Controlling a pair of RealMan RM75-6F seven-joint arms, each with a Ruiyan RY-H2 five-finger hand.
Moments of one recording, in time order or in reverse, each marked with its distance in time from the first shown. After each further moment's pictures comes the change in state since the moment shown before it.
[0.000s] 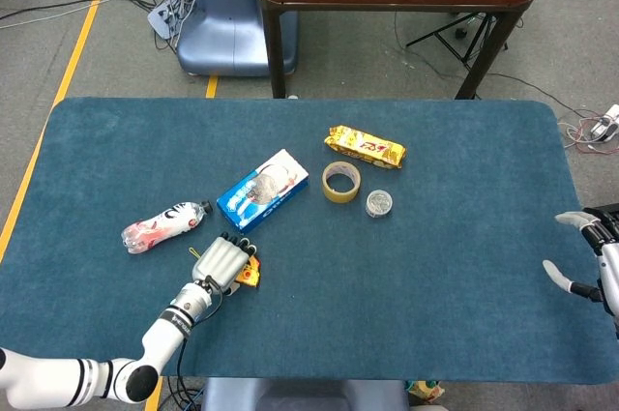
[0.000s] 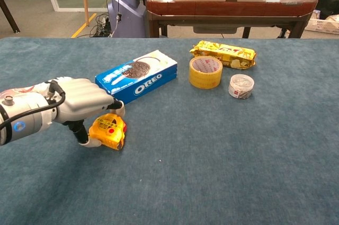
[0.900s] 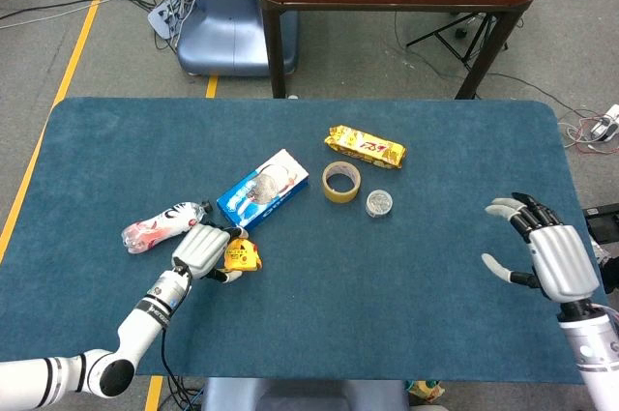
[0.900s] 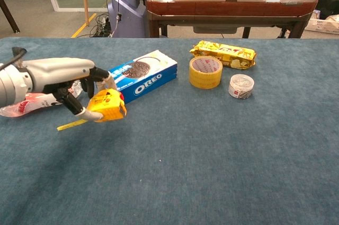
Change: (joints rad) left arm 0.060 0.162 -0.075 -0.082 0.103 -0.031 -0.543; right arm 0.127 -0.023 0.028 -0.185 -0.075 -0.108 -0.157
